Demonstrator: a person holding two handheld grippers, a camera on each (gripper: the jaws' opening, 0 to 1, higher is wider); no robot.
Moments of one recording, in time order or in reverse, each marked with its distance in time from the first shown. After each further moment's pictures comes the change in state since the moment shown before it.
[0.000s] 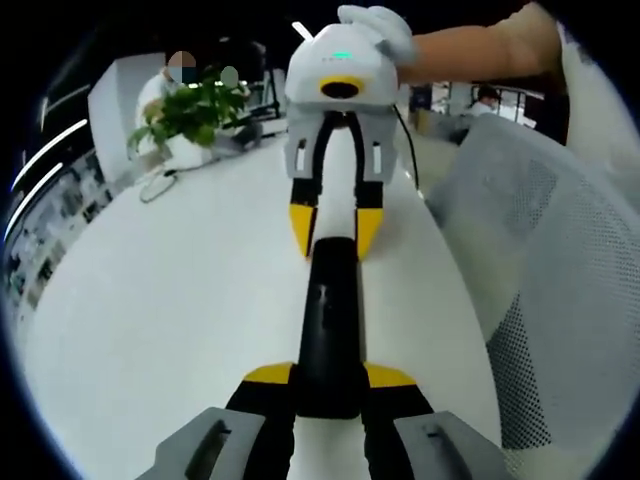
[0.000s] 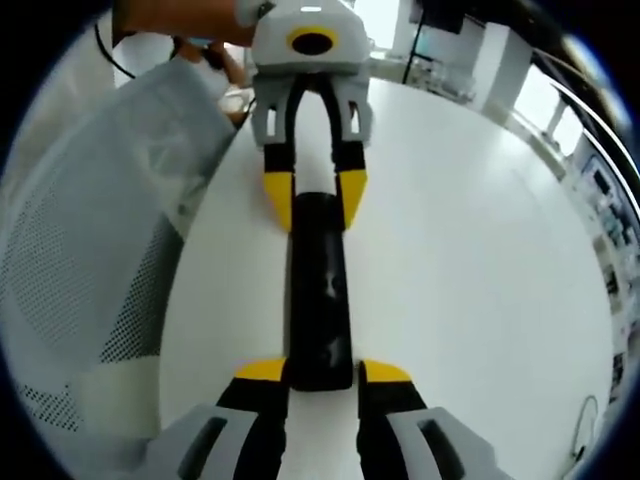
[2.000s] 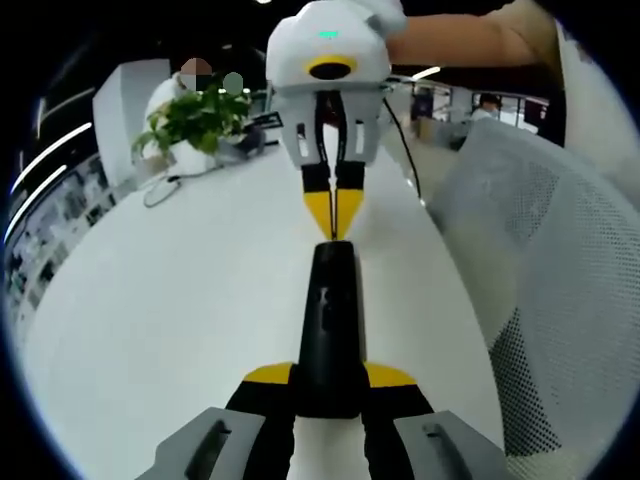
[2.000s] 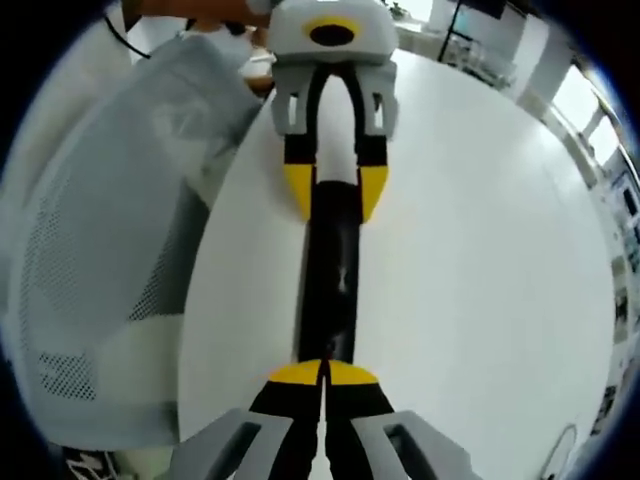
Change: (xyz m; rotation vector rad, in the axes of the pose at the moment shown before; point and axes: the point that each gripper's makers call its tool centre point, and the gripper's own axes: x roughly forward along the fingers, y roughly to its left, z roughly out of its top) left arm 0.002 0.003 -0.003 0.000 -0.038 0.011; right arm -0.014 0.004 0.004 -0.093 0.190 0.109
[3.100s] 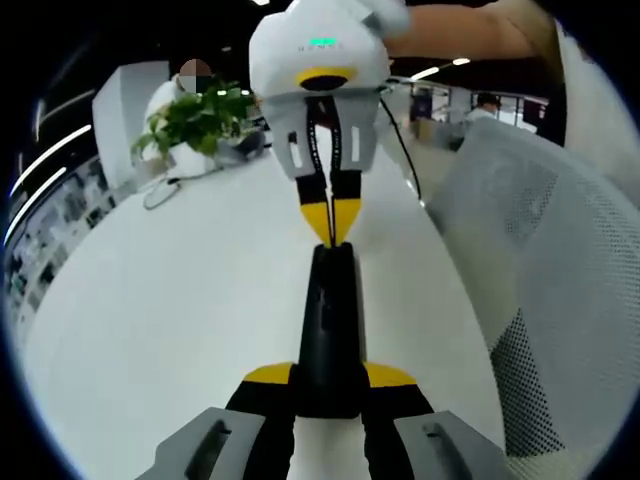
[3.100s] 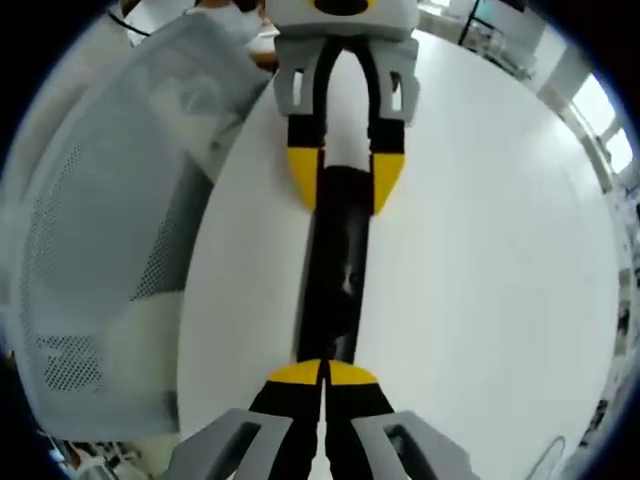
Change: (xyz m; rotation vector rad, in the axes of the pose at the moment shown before) left arm -0.002 -0.002 0.003 0.007 -0.007 0.001; right arm 0.001 0.000 -0.003 -0.036 0.109 0.038
